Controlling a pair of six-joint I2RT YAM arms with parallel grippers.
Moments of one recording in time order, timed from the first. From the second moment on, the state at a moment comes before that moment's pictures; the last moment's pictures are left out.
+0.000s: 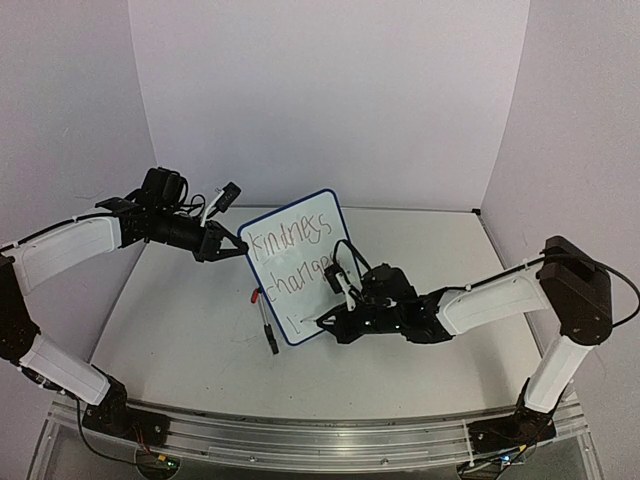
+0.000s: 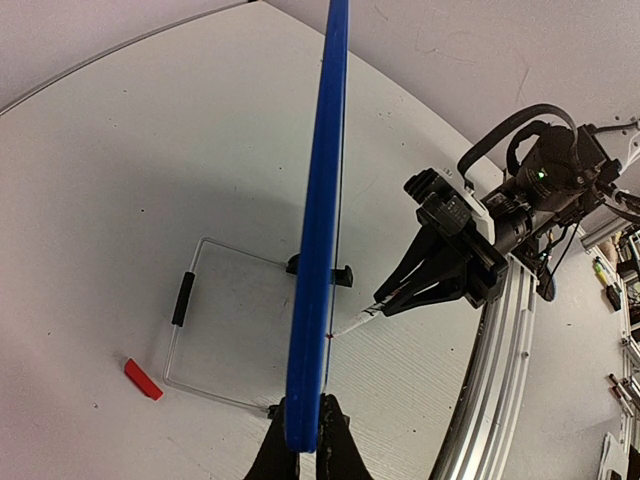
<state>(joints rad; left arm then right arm) -0.43 1.39 1.12 -0.45 0.73 0.12 0.96 1.75 0.86 0.31 -0.12 0.39</state>
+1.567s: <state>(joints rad) -0.43 1.39 1.12 -0.45 0.73 0.12 0.98 1.77 0.89 0.33 -0.13 0.39</state>
